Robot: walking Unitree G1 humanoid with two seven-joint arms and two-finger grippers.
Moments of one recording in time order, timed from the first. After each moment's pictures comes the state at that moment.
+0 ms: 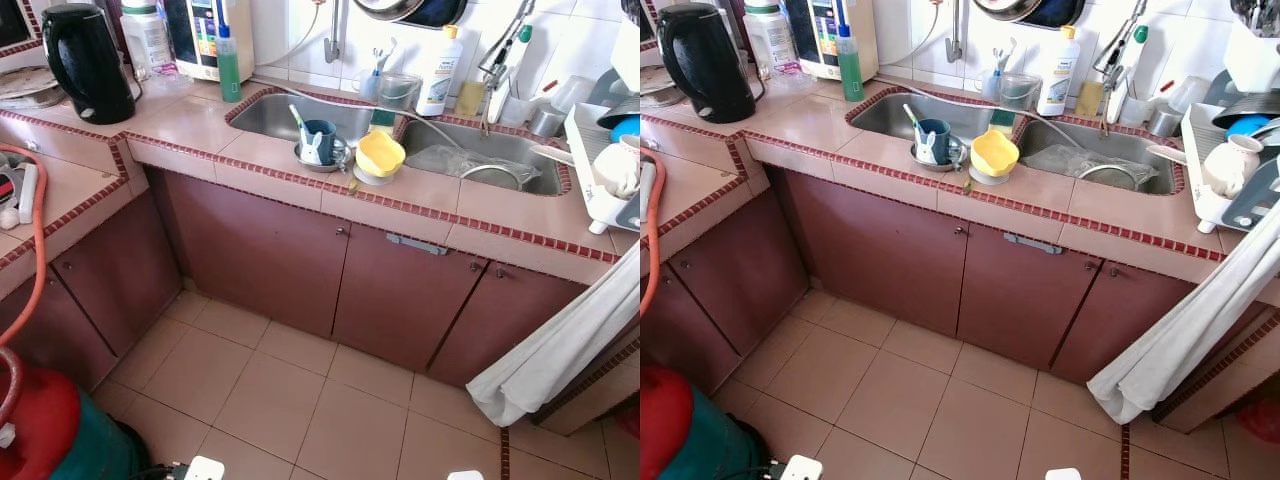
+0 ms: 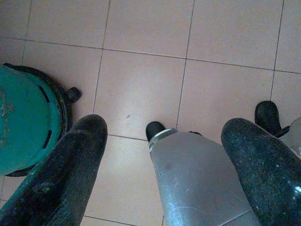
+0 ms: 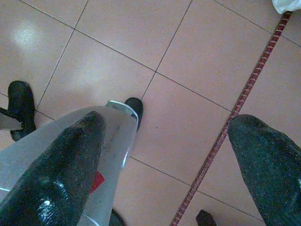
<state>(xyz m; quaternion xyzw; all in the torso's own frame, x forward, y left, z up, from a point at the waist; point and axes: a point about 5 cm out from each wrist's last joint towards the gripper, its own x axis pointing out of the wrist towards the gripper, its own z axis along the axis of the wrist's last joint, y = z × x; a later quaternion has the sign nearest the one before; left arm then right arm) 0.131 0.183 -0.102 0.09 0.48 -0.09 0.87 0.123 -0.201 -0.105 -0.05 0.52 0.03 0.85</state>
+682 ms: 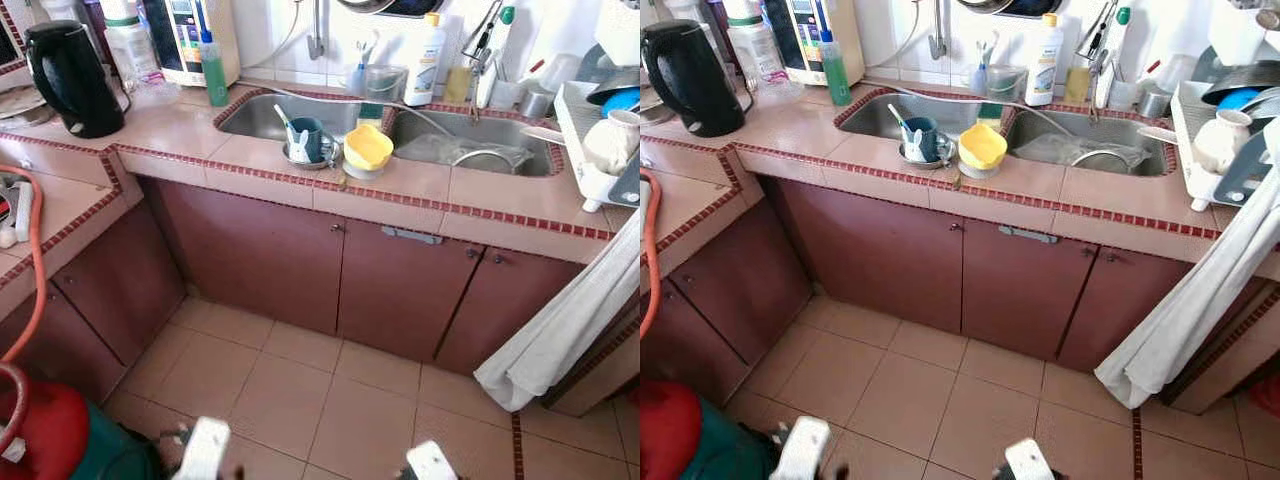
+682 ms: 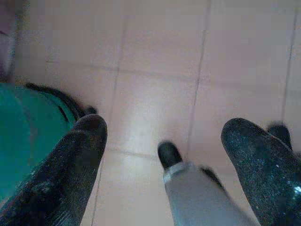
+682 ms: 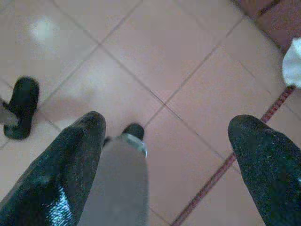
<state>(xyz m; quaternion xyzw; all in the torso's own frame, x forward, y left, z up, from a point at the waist) 0.184 0.180 -0.083 0.07 0.45 -0.06 0.89 0.162 -0.170 -0.094 -0.16 0.46 0.13 0.86</state>
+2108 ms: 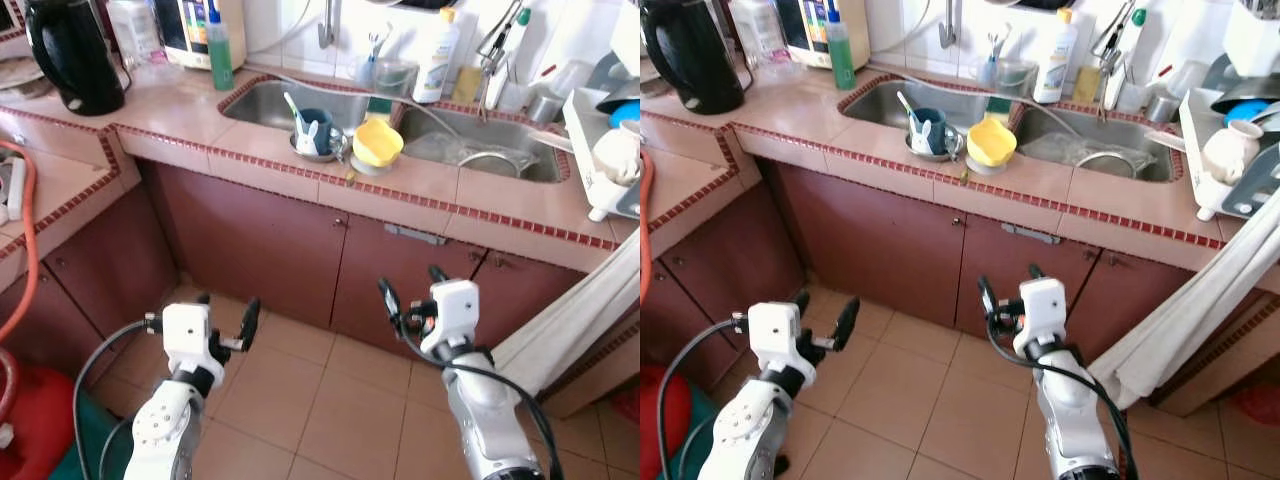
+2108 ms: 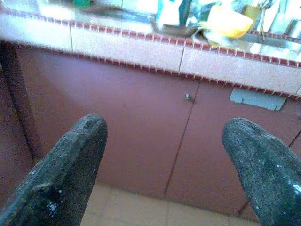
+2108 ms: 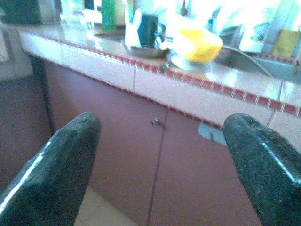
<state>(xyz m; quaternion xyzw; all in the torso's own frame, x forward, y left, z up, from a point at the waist) 0.256 0.158 0.077 -0.03 0.00 -0.09 1.00 0.291 -0.146 0.092 -0.02 -0.06 0.13 0.99</state>
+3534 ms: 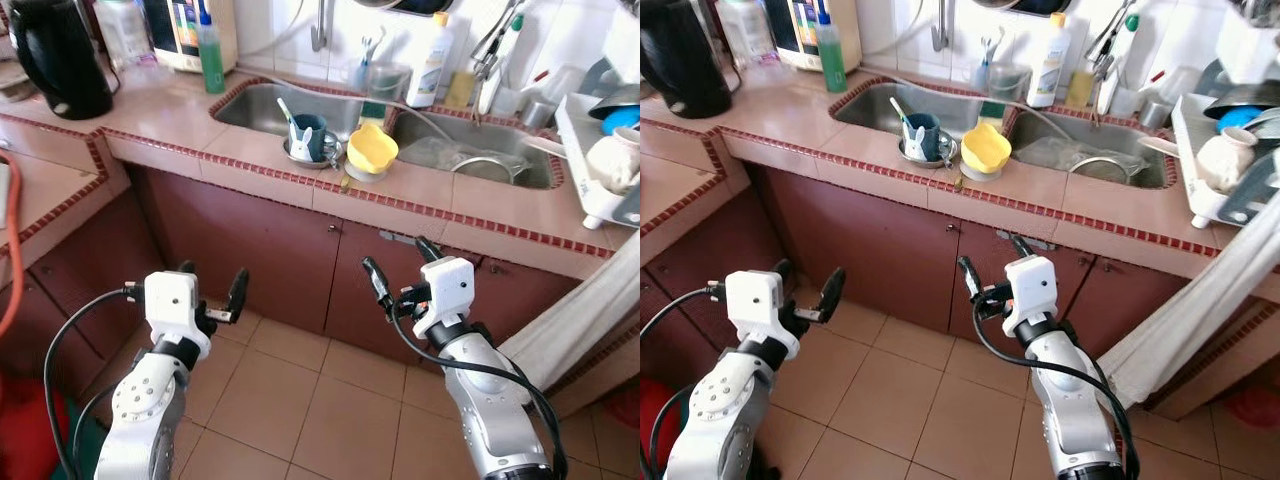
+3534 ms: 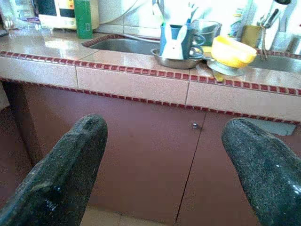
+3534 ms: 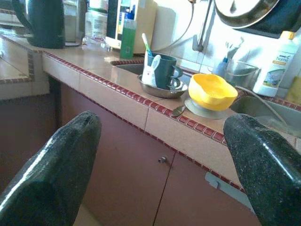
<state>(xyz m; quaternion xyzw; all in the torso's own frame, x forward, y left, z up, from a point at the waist) 0.268 0.170 0.115 -0.02 -0.03 -0.09 1.00 0.293 -0.130 0.125 -0.05 -0.10 0.18 0.98</state>
